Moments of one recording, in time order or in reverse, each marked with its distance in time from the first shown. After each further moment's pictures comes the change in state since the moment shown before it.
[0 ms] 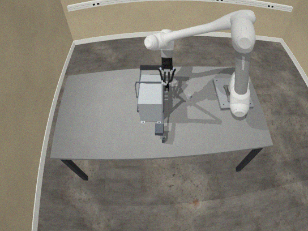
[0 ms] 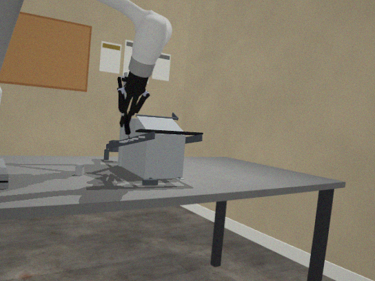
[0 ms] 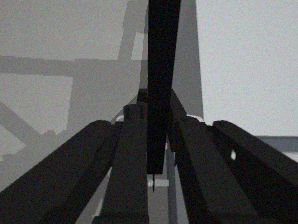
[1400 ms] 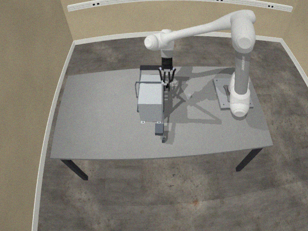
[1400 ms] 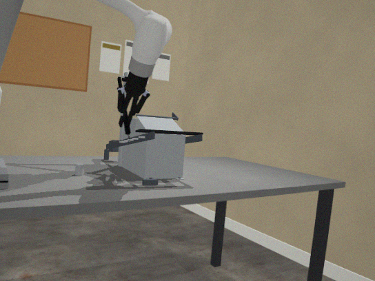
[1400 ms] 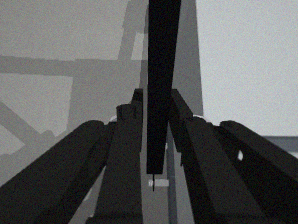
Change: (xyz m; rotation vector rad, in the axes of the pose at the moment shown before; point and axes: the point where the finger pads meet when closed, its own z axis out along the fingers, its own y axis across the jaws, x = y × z) arm 0.000 0.000 0.000 0.000 0.000 0.000
